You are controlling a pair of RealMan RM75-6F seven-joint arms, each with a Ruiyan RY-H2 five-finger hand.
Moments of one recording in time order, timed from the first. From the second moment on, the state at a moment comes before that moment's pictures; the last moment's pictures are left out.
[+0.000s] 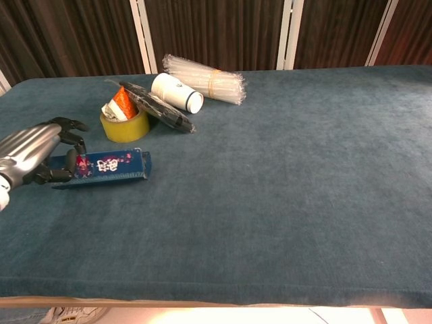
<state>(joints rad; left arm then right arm) -0.46 -1.73 -0.16 -1.30 1.22 1.27 0.33 0.14 -1.03 -0.03 -1.68 -1.56 1.33 0.00</state>
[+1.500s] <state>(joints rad) -0.59 -1.93 -0.31 -0.96 1.08 1.20 0.39 0.13 -1.02 -0.03 -1.69 -1.57 1.34 0.03</state>
